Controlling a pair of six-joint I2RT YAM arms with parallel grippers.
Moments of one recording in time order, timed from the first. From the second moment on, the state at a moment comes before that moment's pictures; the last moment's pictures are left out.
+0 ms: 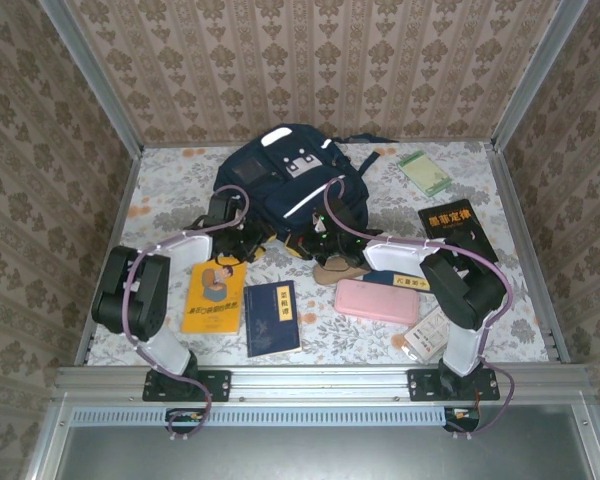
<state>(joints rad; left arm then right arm) -0.33 1.63 0.84 -0.13 0.47 -1.05 0.66 1.83 1.05 0.17 -0.43 1.26</state>
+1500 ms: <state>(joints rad) -0.37 1.76 0.87 0.07 0.49 -1.18 0.66 1.83 1.25 -0.40 -0.34 0.75</state>
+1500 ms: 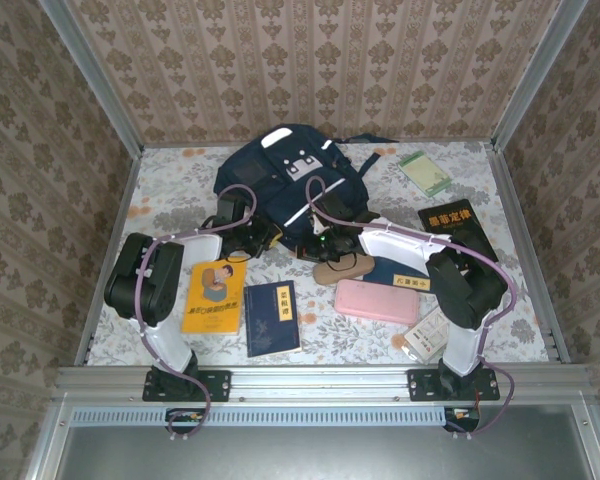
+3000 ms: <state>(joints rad) -0.37 1.70 0.91 -0.12 0.34 -1.01 0.64 1.66 1.31 -0.70 -0.20 0.64</state>
